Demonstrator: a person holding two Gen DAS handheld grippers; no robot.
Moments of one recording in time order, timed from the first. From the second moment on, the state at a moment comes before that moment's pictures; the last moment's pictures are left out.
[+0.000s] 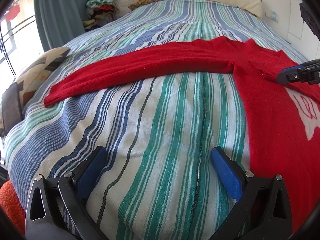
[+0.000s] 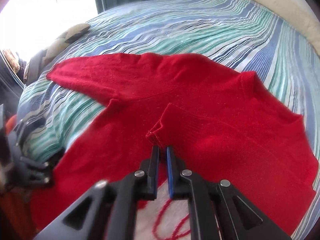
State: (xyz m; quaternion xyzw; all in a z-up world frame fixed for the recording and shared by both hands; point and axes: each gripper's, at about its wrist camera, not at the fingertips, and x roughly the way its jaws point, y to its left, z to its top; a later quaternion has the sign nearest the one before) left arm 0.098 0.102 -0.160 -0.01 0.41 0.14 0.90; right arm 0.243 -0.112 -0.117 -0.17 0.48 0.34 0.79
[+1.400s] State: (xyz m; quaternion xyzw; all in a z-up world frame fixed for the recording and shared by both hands) left arm 0.079 0.118 -0.135 -0.09 0.46 0.08 0.88; right arm 0.063 -0.481 -0.157 0.08 0.40 -0.05 0.91
